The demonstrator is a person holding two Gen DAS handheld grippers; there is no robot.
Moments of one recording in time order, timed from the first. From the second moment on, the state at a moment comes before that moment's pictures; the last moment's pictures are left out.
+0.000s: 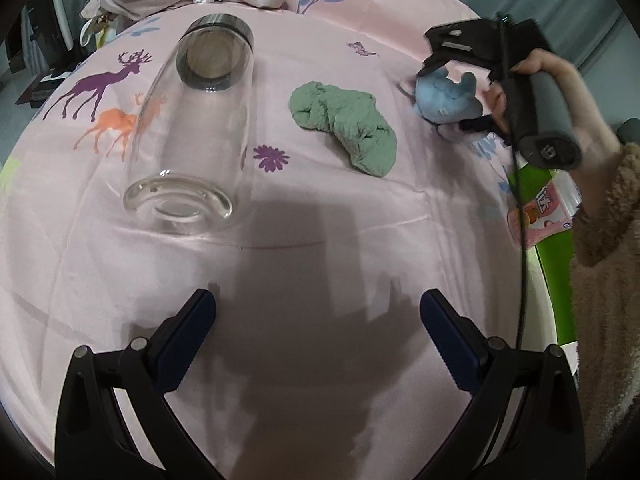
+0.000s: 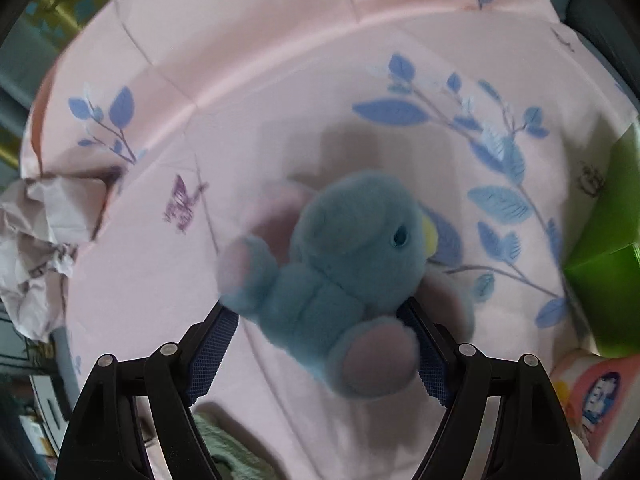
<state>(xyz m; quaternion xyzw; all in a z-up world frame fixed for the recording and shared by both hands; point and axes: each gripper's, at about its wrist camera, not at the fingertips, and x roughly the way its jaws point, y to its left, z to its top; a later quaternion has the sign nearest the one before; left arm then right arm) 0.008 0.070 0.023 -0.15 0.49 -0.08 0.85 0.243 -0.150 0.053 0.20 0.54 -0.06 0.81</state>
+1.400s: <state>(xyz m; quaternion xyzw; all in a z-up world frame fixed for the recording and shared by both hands) -0.049 0.061 0.070 -0.15 0.47 -0.10 0.86 -0.038 -0.146 0.074 0.12 0.55 0.18 0.81</state>
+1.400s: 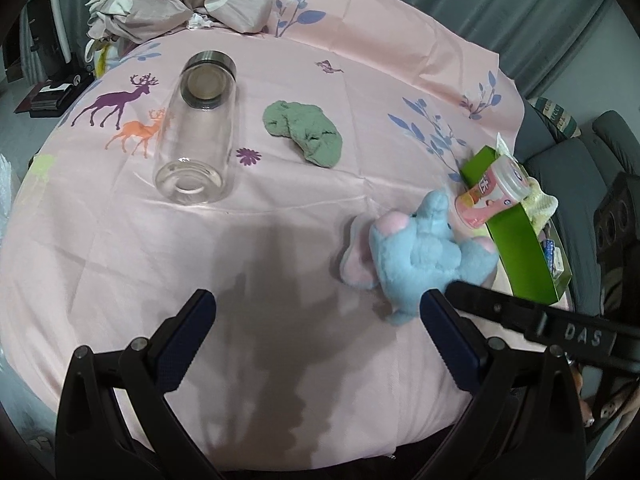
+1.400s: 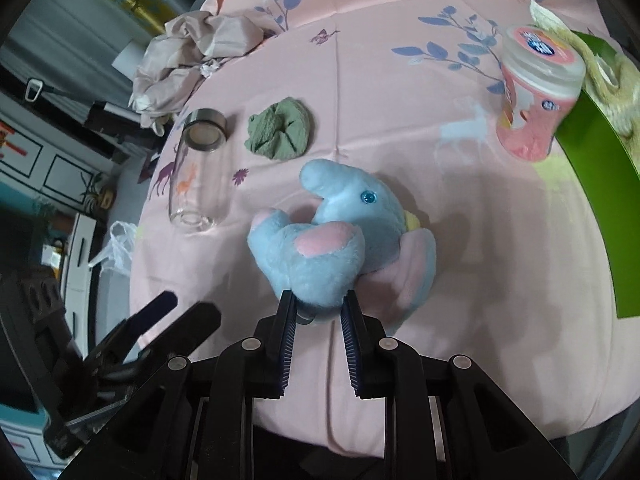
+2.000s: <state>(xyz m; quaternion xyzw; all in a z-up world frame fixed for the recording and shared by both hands) -0.049 0.020 0.059 -0.13 0.50 -0.15 0.85 -0.038 -0.192 0.078 0.17 0.53 0.14 0.82</state>
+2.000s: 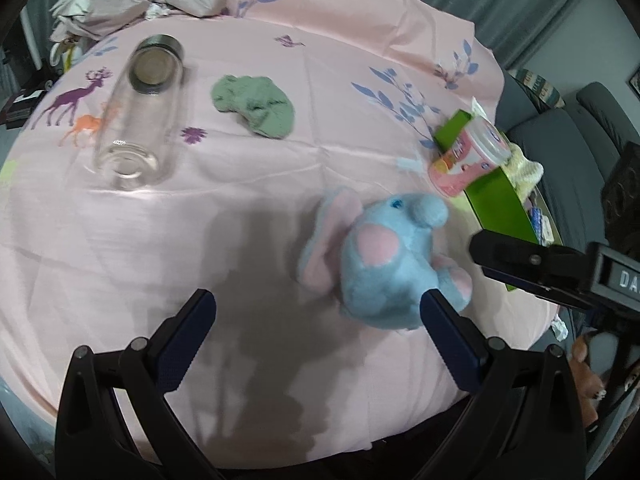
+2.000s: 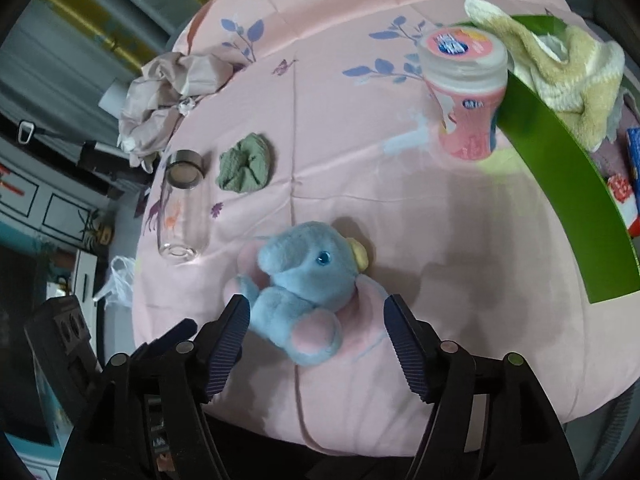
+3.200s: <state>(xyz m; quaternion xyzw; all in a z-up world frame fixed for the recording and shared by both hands) -0.036 -0.059 0.125 -0.09 0.41 -0.27 0.86 -0.030 -0.217 0.101 0.23 0.47 0.18 0.83</state>
